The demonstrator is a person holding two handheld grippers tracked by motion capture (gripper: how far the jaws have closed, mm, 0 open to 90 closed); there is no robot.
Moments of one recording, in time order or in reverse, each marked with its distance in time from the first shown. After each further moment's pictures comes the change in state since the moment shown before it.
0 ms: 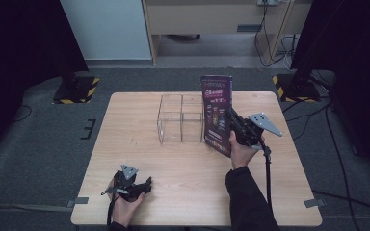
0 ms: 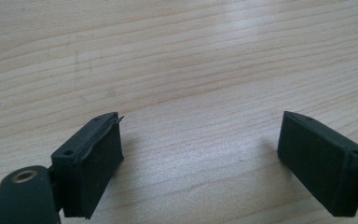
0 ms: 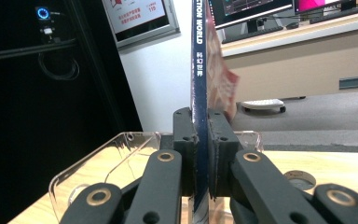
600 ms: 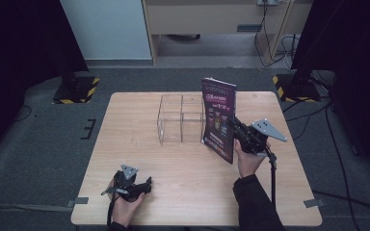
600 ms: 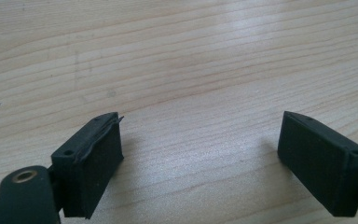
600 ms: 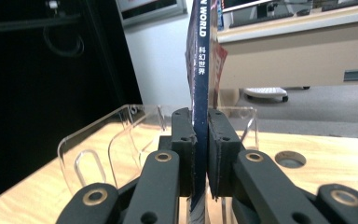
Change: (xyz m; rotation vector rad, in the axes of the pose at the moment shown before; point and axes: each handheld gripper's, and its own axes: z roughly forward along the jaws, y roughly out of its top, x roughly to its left) left arm 0.000 0.000 0.000 0.000 0.001 0.000; right arm -0.005 -0.005 -0.023 0.081 0.030 -0.054
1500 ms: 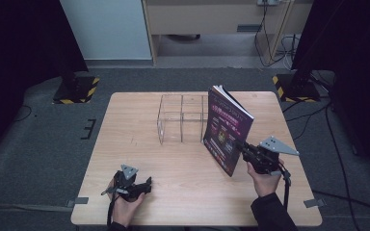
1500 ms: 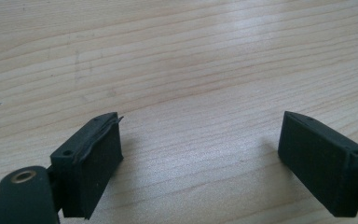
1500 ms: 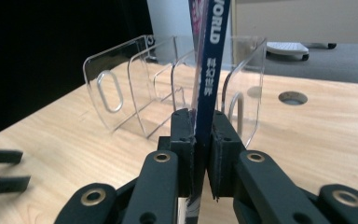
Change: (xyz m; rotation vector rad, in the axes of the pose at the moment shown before) left arm 0.000 0.000 0.000 0.000 0.000 -0.003; right arm -0.008 -0.021 -0.055 0.213 0.075 -0.049
